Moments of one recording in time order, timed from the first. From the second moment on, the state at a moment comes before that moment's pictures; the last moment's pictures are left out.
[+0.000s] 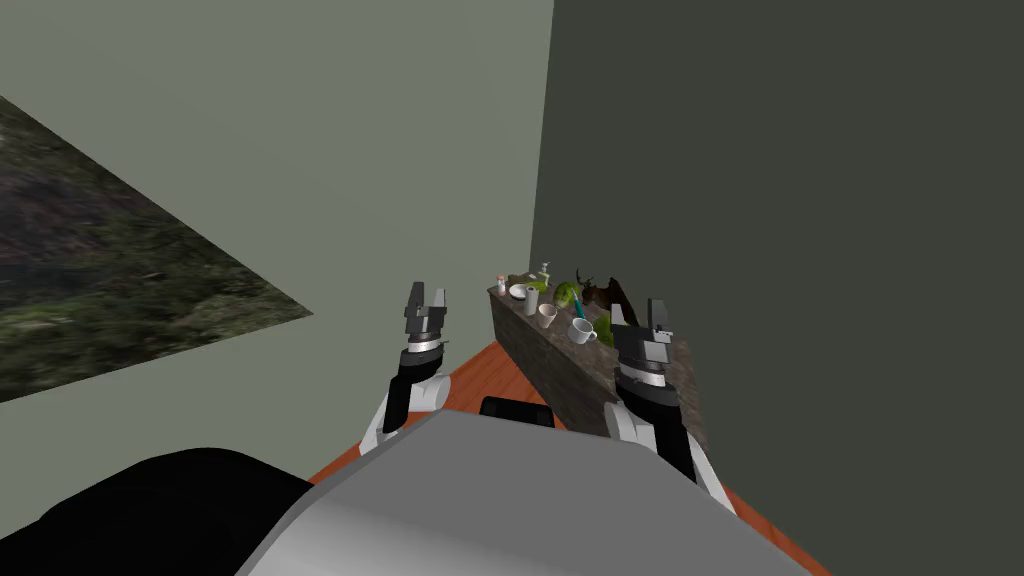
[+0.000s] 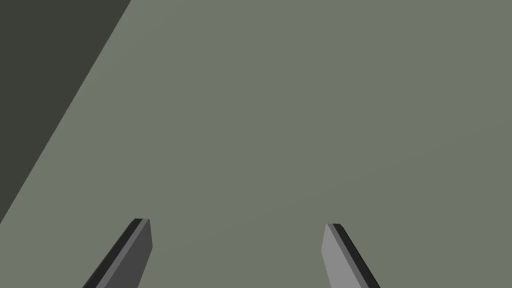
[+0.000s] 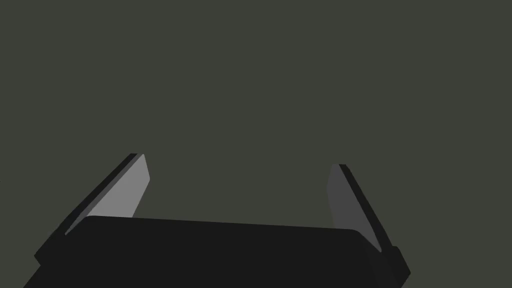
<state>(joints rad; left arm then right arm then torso) 0.52 0.04 -0.01 -2.31 0.09 -0.55 -0.10 0.54 -0.02 0.01 -2.31 0.12 -0.54 -0.12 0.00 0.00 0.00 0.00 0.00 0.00</state>
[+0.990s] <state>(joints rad) 0.52 0.04 -0.01 -2.31 0.09 -0.55 -0.10 0.55 -0.25 -0.16 -2.28 0.07 -0.32 -0.38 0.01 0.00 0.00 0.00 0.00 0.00</state>
